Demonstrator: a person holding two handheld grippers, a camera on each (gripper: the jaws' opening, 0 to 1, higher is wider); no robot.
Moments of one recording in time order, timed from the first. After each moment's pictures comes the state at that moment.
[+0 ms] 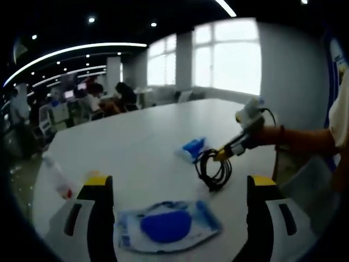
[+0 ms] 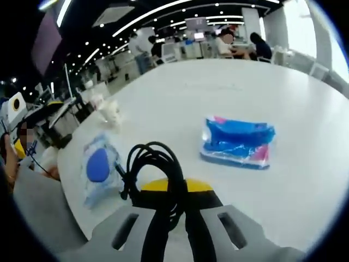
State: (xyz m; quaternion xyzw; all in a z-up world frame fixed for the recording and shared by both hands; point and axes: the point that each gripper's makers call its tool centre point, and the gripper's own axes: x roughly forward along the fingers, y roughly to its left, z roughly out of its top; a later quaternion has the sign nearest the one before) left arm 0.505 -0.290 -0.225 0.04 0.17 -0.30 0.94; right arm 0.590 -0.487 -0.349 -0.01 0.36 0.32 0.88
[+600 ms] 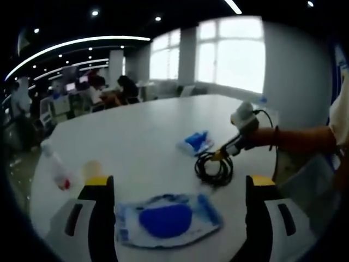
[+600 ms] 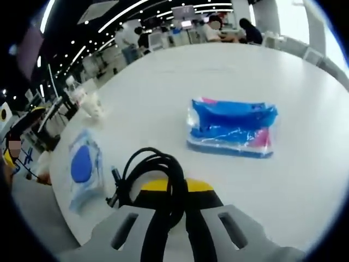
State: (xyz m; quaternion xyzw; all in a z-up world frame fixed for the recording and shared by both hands) left arm 0.506 -0.284 -0.244 0.03 0.20 -0.29 0.94; right arm 0.603 -0.493 -0.387 -0.01 0.41 0.28 0.87
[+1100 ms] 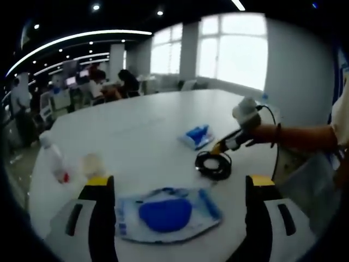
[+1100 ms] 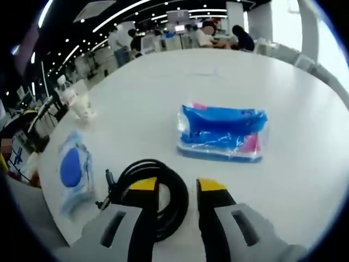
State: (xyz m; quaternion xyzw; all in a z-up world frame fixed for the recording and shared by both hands) left arm 0.504 -0.281 -0.253 0.03 0.22 -0.29 0.93; right arm 0.612 -0.504 -0.371 -0.03 0.39 0.23 0.89
